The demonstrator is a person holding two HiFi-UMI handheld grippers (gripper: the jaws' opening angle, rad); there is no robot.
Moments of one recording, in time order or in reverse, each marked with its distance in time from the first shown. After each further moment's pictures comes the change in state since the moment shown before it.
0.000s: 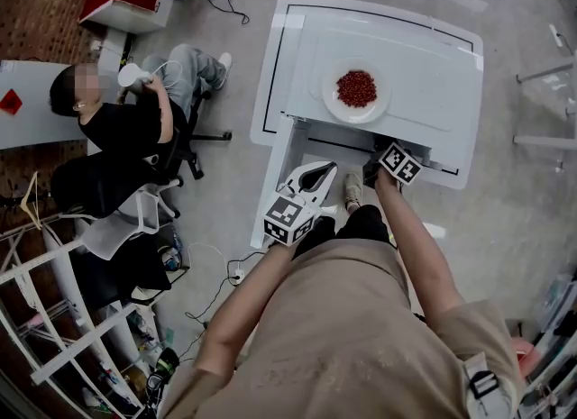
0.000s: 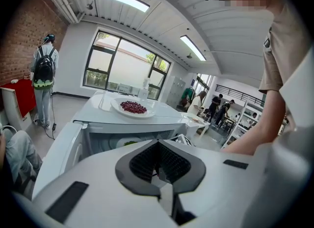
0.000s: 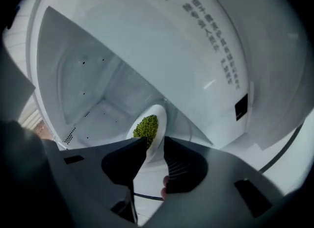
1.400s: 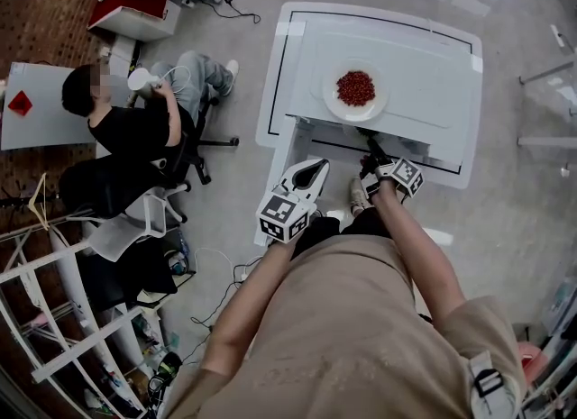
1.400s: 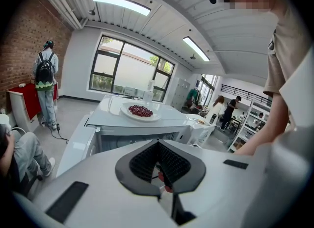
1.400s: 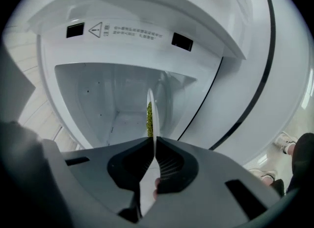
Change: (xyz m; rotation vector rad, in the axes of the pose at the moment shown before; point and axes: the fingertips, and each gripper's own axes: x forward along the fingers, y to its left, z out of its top) left arm -0.017 0.012 0.005 0.003 -0.025 0.071; right arm -0.033 0.030 -0.042 0.515 0.105 0.263
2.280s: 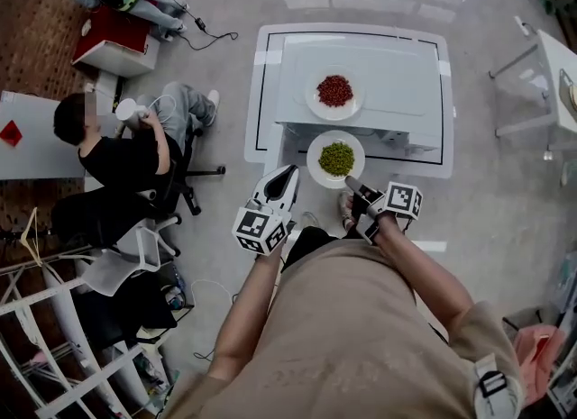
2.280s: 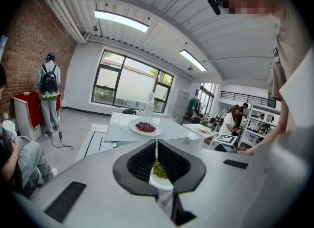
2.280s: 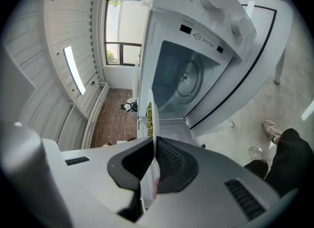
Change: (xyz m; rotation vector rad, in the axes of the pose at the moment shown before) left arm -0.063 0.008 0.026 0.028 -0.145 0.027; right arm -0.105 0.107 -0.100 -0.077 0.285 0.022
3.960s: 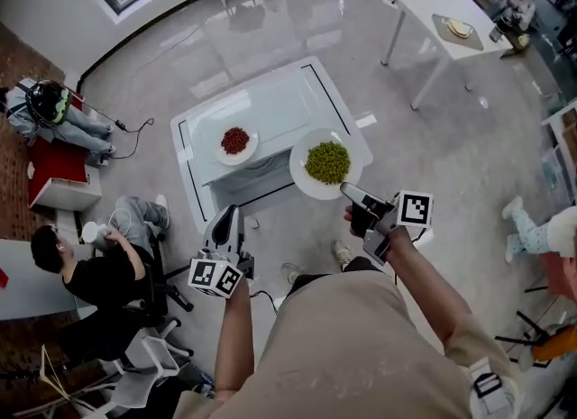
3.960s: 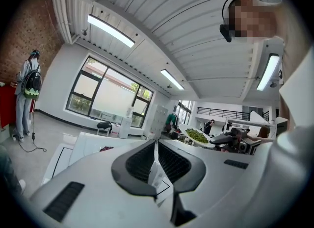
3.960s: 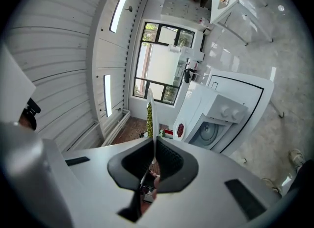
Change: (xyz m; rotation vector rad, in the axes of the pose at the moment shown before) left arm -0.026 -0.087 0.077 0.018 -0.183 -0.272; right arm -0.234 0.163 0.023 -0.212 -0.442 0.226
